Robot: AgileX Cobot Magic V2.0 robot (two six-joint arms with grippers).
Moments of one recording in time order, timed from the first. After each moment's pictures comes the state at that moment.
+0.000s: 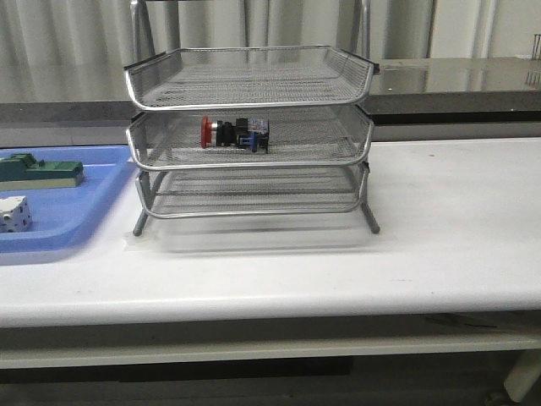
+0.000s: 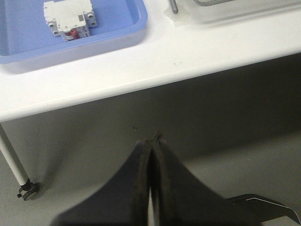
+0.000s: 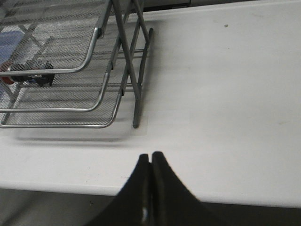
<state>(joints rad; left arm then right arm) -0.06 0.56 -0.68 -0.10 1.03 0.13 0.08 0.82 -0.64 0.33 0.39 -0.17</state>
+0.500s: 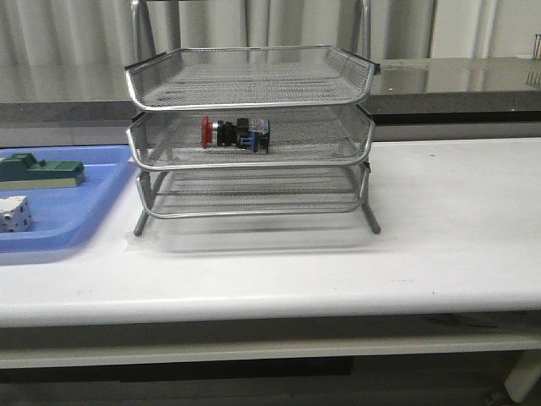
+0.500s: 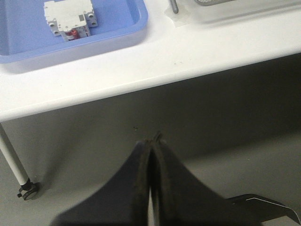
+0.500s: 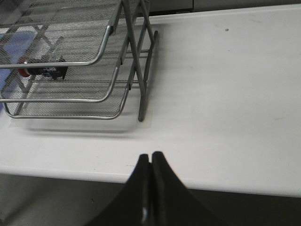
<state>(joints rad) -0.06 0.56 -0.68 -0.10 1.03 0.13 0.07 0.70 -0.63 0.32 0.50 -0.17</state>
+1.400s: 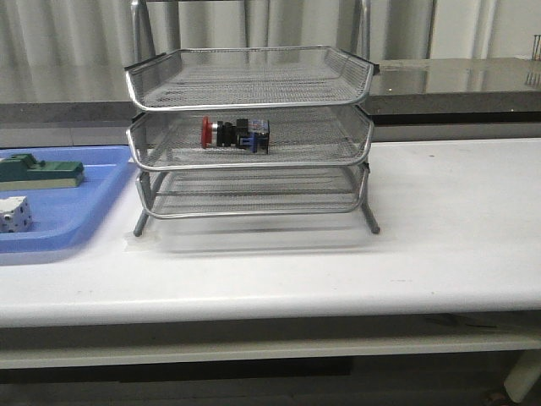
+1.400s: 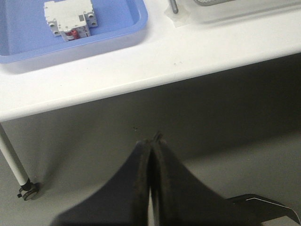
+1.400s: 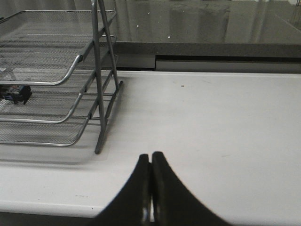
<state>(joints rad) -0.06 0.56 -0.68 -0.10 1.03 0.13 0.07 0.34 -0.27 0.14 0.18 -0.13</state>
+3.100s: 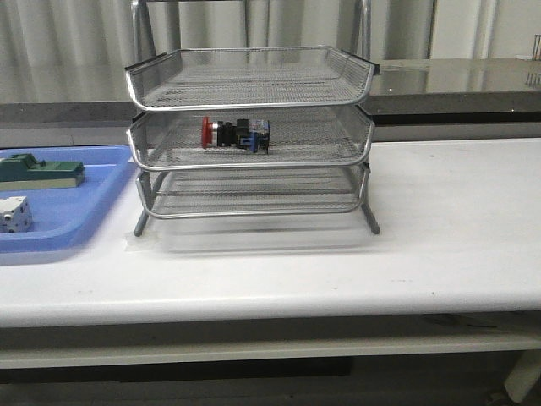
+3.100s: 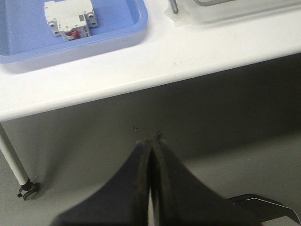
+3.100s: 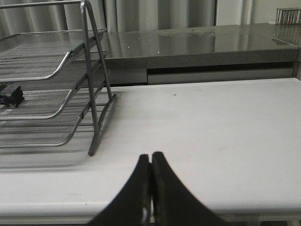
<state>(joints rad) -0.06 0.56 -0.68 -0.10 1.03 0.13 0.06 -0.01 0.03 0.03 0.08 0.04</state>
